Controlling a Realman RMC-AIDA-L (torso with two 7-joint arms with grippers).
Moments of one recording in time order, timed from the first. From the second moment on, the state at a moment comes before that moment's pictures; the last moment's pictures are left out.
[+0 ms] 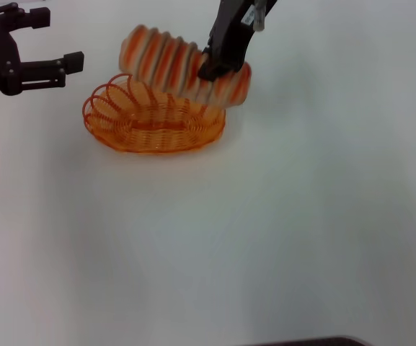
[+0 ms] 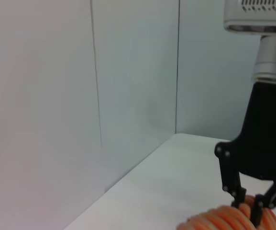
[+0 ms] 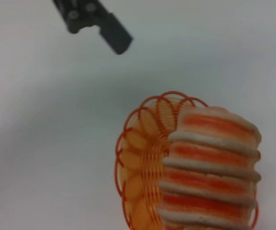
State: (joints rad) left arm -0.51 -2.13 0.54 1.10 2.06 1.68 -1.46; right arm 1.19 2.09 -1.16 -0.89 -2.64 -1.59 2.15
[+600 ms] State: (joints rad) left arm -0.51 -2.13 0.55 1.10 2.06 1.67 -1.46; right arm 1.13 2.10 -1.30 -0.81 -2.53 -1.38 2.06
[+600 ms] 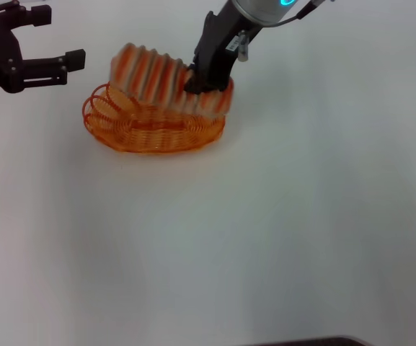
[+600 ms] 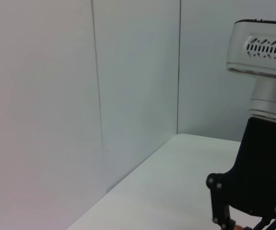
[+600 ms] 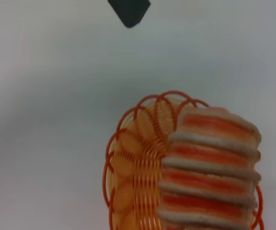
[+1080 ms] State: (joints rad) left arm -0.52 -2.13 0.55 1.09 2.06 1.66 -1.46; right arm 1.14 2.10 -1.33 -0.79 -2.50 -1.35 2.05
